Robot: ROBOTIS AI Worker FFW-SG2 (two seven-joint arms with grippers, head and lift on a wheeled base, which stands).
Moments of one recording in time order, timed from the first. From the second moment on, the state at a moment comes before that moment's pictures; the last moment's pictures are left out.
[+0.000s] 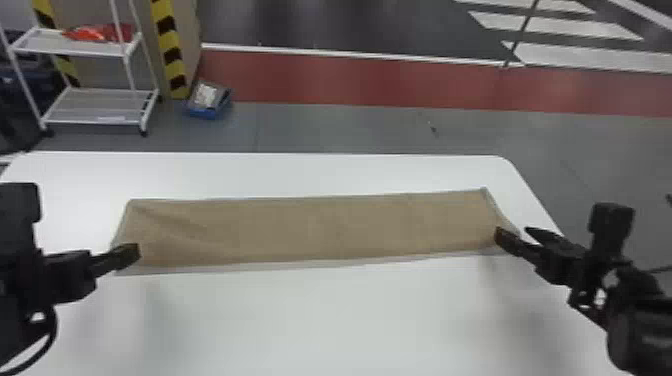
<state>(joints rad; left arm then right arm) 0.09 0.12 0.21 -2.07 0.24 1.13 -0.03 -0.02 -0.31 -0.39 -1.44 -0.13 0.44 0.51</state>
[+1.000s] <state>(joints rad) 0.11 0.12 0.22 -2.15 0.24 1.30 -0.09 0.03 -0.32 -0.44 -1.55 -0.15 0.55 0.61</state>
